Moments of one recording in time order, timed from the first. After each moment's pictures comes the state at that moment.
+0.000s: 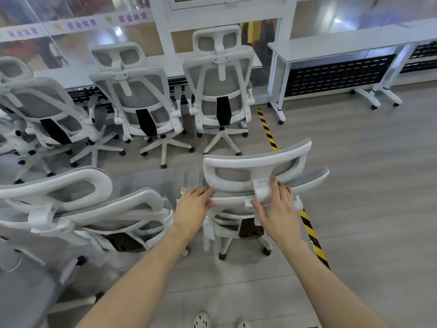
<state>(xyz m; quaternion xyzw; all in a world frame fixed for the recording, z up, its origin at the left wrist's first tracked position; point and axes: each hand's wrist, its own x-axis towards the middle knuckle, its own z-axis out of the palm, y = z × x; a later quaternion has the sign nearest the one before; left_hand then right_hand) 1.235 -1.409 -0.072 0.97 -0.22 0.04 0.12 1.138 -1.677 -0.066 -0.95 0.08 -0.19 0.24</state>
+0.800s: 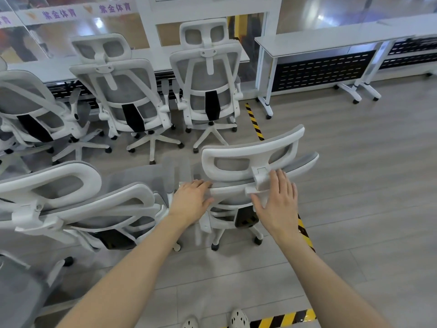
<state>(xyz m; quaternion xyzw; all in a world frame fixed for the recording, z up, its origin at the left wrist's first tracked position) 1.218 -1.423 -0.034 0.96 -0.25 -0.03 0.09 1.114 -1.679 -0.047 -0.95 0.15 -0.18 0.19</state>
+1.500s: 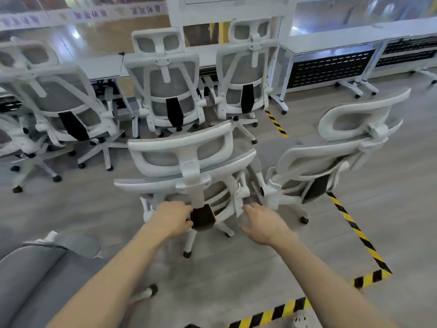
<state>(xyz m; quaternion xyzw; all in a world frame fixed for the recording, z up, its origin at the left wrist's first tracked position) 1.188 -0.931 -0.018 0.94 -0.29 -0.18 -0.07 1.083 -1.193 -0.036 -0.97 0.06 0.18 0.13</state>
